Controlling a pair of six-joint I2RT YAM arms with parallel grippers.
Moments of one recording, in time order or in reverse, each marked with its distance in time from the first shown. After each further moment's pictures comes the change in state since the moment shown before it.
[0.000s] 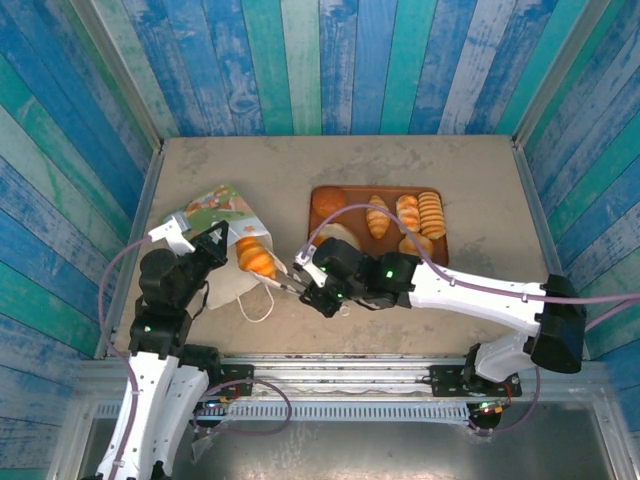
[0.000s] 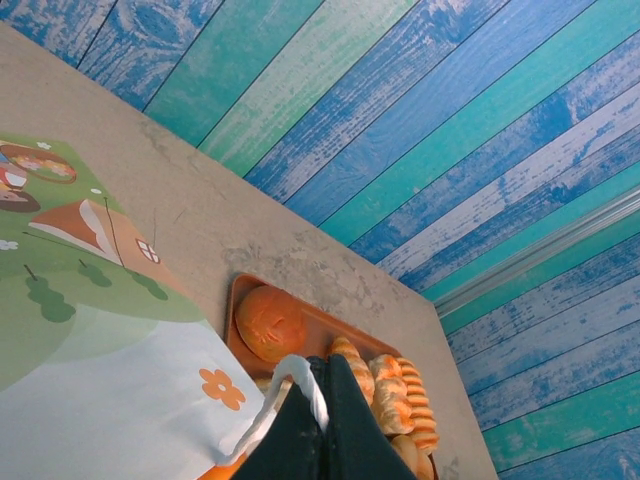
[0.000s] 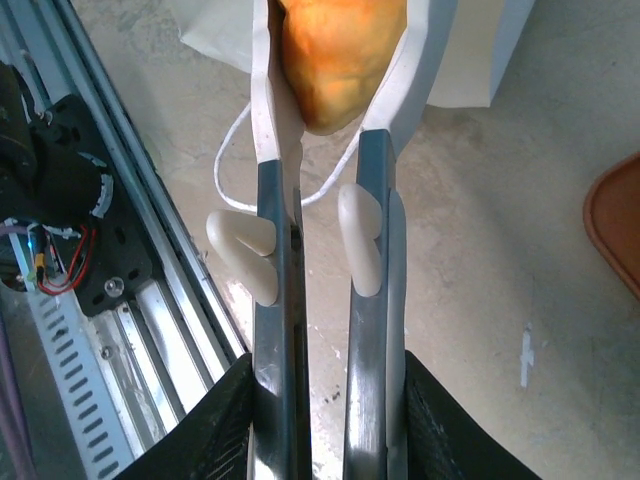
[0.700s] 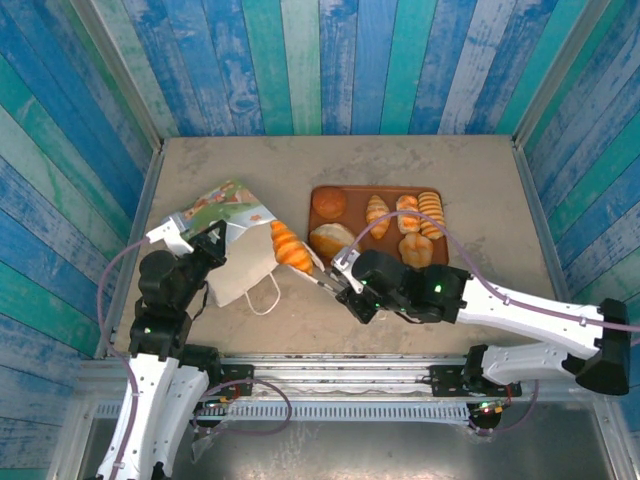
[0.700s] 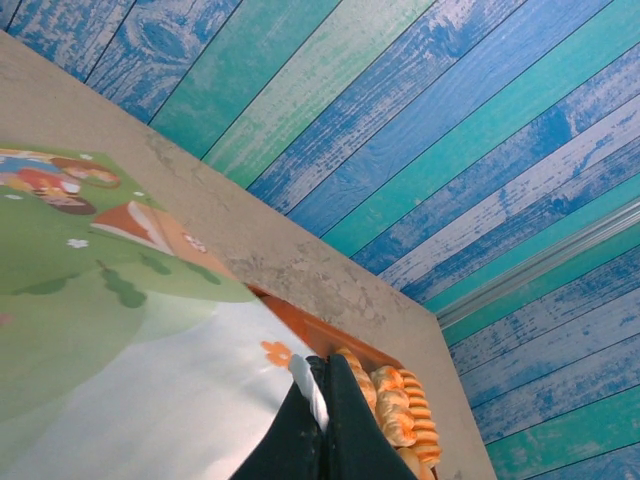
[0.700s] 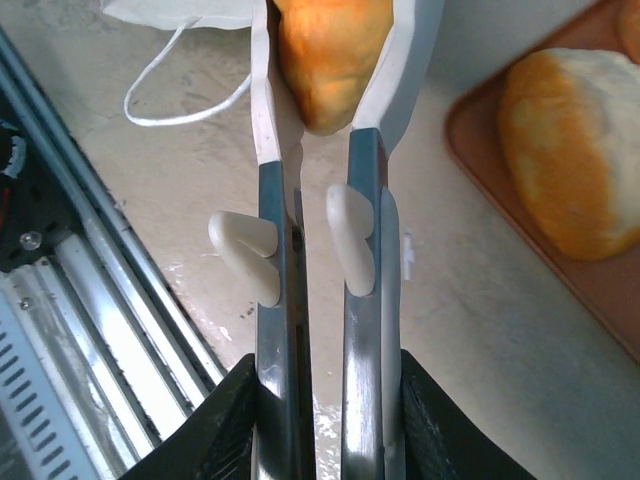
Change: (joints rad) left arm -0.001 -0.014 -0.006 0.007 -0.024 -0.003; right arm 0.003 -0.273 -0.154 -0.122 0.182 0.029
